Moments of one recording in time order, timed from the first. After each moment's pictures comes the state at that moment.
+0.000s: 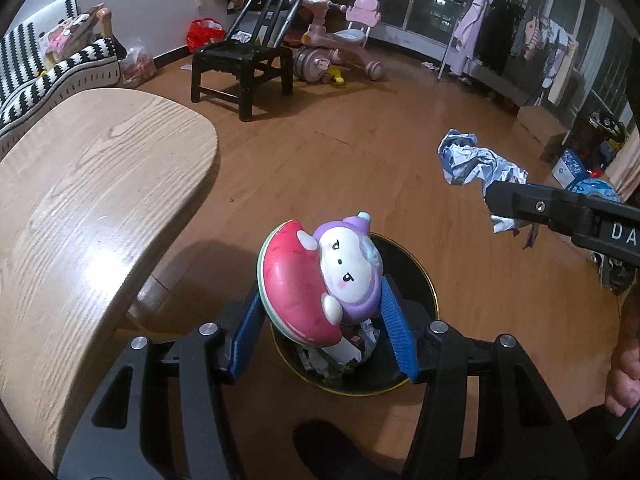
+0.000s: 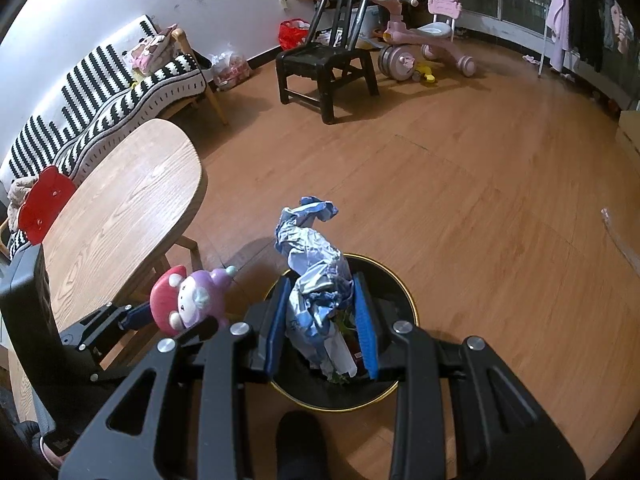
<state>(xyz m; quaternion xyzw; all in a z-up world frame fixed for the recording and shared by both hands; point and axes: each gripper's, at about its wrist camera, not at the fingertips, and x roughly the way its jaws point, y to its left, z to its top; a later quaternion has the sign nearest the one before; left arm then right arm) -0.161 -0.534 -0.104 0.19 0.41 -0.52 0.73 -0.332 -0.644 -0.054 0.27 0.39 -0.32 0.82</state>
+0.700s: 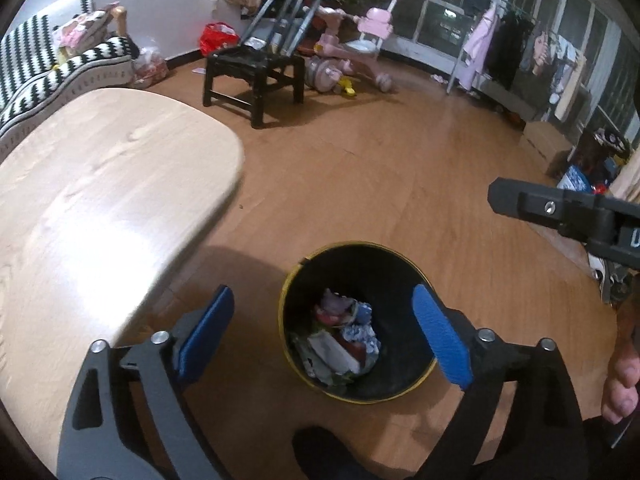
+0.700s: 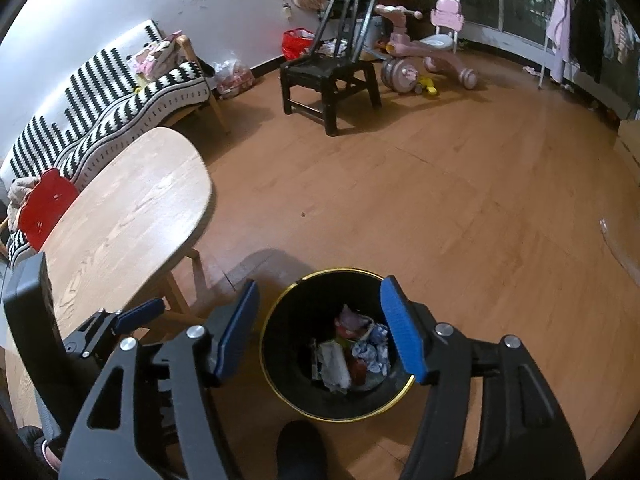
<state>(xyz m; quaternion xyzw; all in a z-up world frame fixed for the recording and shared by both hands) -0.144 -0.521 -0.093 0.17 0.40 -0.50 0.75 -0.317 -0.632 -0.041 0.25 0.37 -0.32 0.84</state>
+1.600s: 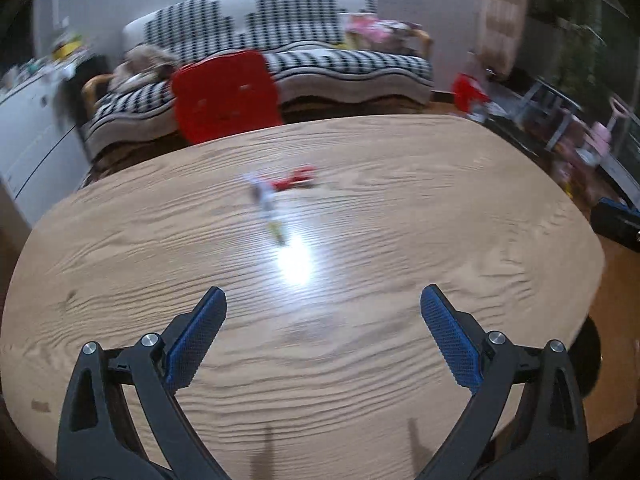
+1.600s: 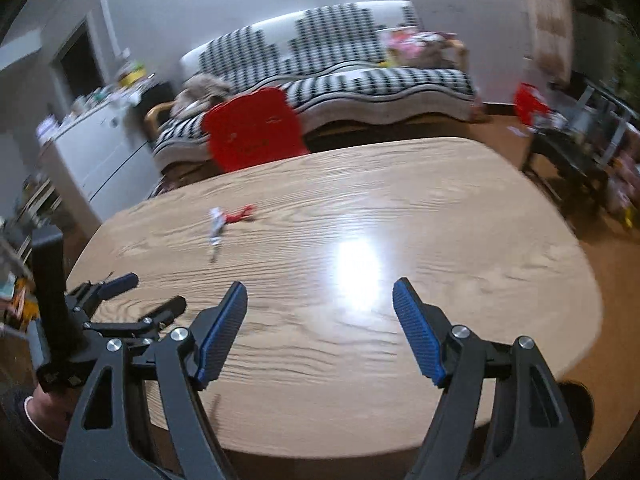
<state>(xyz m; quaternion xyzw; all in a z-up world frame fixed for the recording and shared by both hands) 0.045 -0.107 -0.019 0.06 0.39 -0.15 0.91 -0.031 -0.316 0.029 0.10 0.36 0.02 0.93</state>
